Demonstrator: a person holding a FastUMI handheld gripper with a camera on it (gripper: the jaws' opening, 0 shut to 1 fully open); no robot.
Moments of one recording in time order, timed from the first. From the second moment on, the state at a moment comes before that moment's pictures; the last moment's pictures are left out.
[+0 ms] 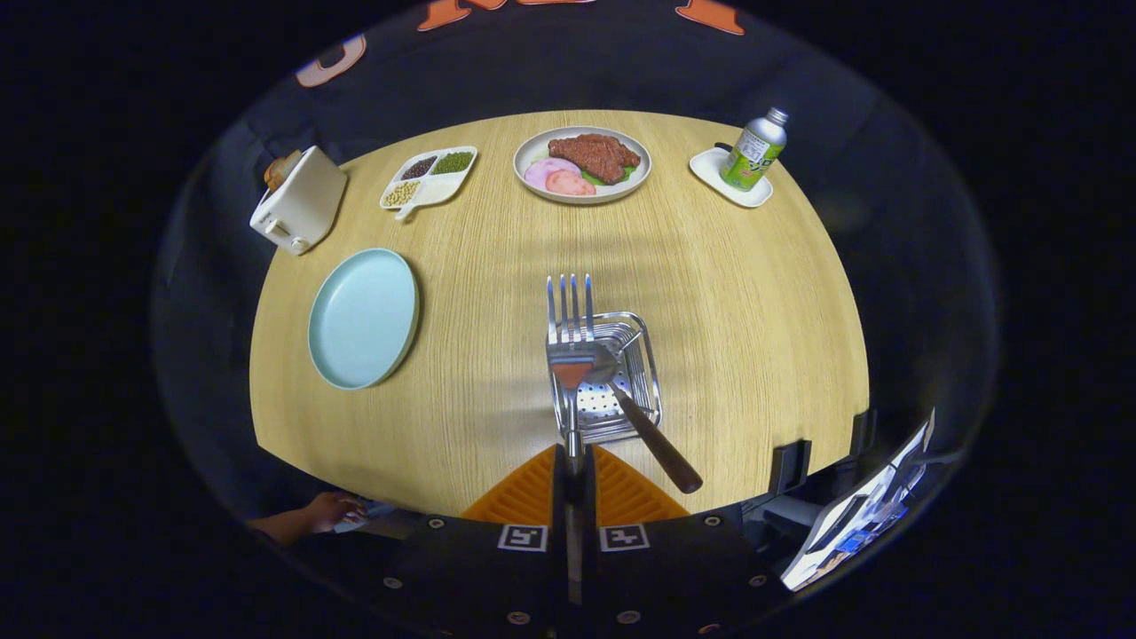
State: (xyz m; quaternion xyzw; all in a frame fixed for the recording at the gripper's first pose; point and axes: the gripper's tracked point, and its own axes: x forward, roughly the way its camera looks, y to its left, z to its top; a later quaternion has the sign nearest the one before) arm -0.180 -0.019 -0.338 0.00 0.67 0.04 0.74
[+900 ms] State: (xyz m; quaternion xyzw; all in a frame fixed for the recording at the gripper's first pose) arm -0.163 -0.032 -0.336 0.00 0.65 0.05 0.75
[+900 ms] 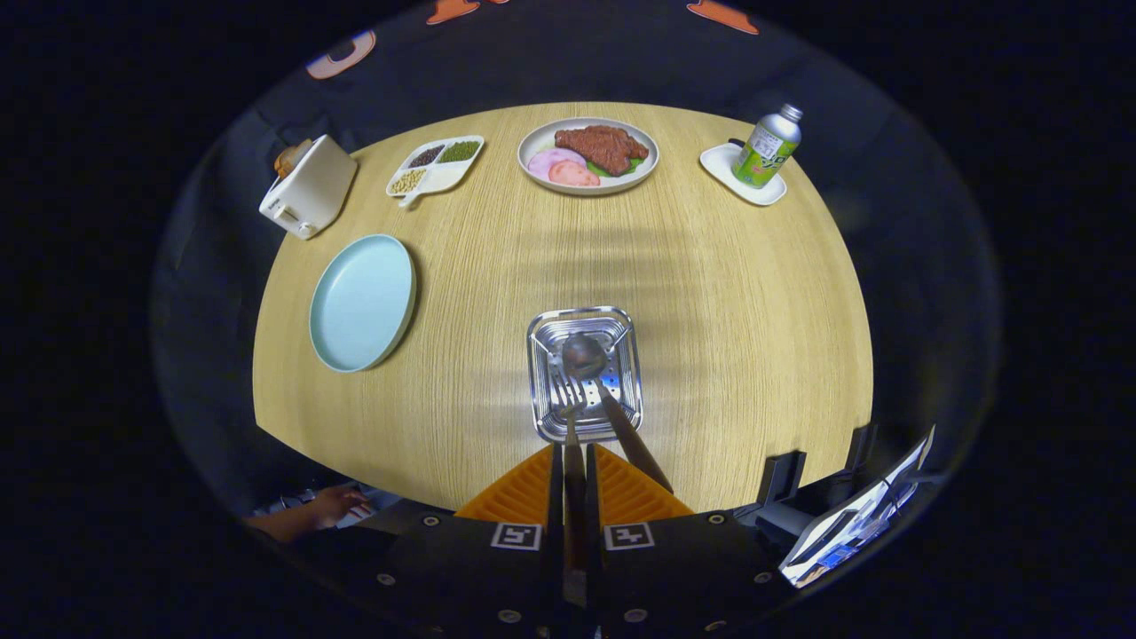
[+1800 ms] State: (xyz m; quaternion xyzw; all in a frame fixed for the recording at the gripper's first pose) arm -0.014 -0.069 -0.107 0.05 0.17 0.01 0.98
